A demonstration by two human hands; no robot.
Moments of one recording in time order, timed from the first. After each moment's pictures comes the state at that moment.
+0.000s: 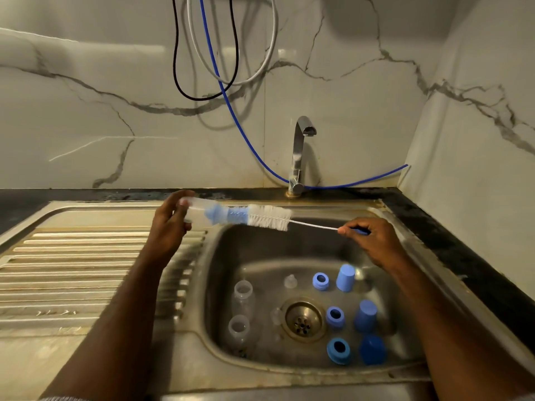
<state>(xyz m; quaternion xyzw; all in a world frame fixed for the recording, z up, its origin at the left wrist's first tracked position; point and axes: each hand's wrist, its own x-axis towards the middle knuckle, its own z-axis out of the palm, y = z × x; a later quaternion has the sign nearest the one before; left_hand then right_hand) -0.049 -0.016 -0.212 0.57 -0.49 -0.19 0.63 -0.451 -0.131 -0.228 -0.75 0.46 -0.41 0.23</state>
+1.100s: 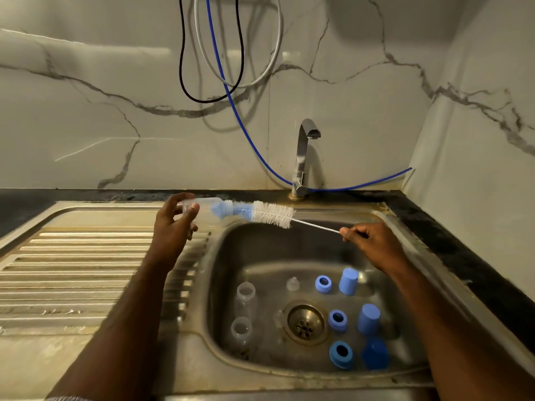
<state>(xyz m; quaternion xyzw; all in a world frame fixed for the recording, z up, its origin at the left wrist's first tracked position) -0.054 -0.009 -0.213 0.56 -0.46 -0.20 0.66 -0.449 -0.128 -0.226 -0.74 0.53 -0.36 0.21</state>
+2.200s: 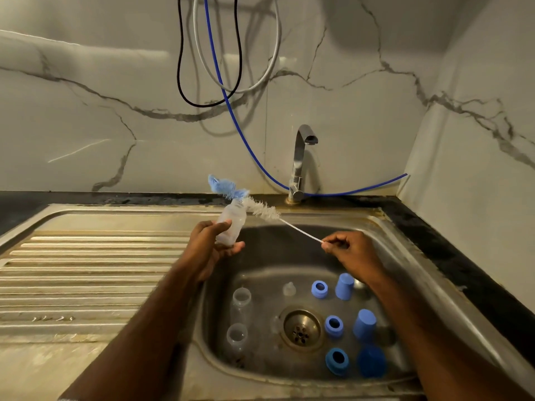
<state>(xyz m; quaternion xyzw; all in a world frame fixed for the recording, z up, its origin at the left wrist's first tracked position) -0.118 -0.027 -0.217 0.51 -0.25 -0.50 0.66 -0.418 -0.117 -0.233 -0.75 0.47 -0.37 0.28</state>
